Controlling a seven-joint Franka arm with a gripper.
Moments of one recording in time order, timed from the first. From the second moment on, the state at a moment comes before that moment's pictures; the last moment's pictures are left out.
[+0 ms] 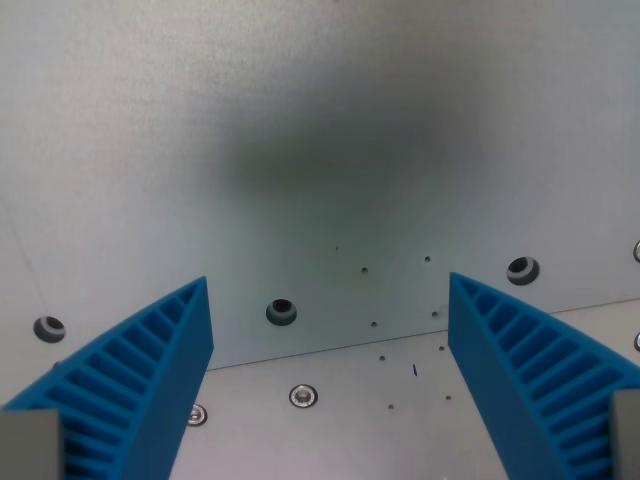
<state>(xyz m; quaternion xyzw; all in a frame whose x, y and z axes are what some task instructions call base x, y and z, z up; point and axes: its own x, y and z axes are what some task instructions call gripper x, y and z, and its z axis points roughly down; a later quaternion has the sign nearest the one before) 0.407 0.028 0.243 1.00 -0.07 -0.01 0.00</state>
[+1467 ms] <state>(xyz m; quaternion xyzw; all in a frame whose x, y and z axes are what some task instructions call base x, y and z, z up) 0.322 0.039 0.238 1.00 -0.06 -0.05 0.01</state>
